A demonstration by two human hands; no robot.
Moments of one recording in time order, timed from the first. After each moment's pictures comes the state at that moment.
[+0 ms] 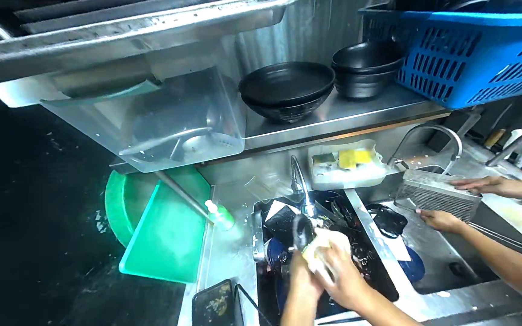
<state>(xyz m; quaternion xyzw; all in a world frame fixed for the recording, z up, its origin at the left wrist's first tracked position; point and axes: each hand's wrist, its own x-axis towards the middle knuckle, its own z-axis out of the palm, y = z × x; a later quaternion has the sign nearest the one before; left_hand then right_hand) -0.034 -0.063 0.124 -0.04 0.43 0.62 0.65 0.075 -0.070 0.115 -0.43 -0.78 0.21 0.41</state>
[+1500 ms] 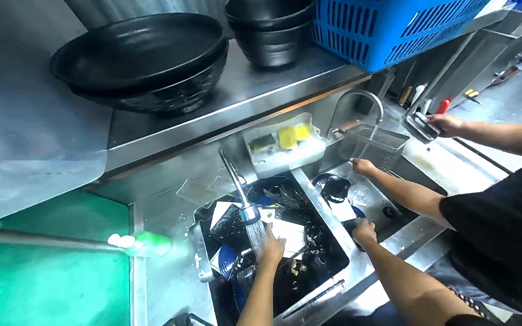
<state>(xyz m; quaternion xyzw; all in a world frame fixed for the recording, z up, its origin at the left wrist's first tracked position) -0.007 0.032 -0.027 0.60 0.71 0.00 0.36 0.314 -0.015 -0.080 -0.91 -0.26 0.31 0.00</state>
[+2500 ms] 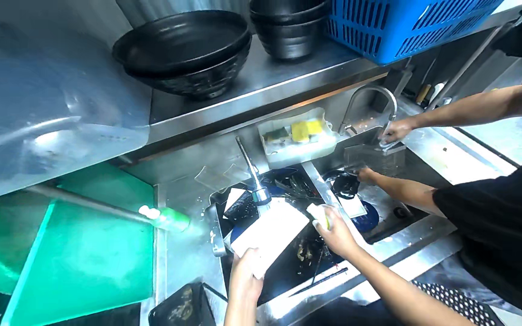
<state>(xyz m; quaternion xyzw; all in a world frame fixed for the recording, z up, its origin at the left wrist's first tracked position) -0.079 -0.076 0.068 0.07 0.56 0.55 0.62 0.183 -0.043 0.045 -0.67 -0.57 0.37 0.30</state>
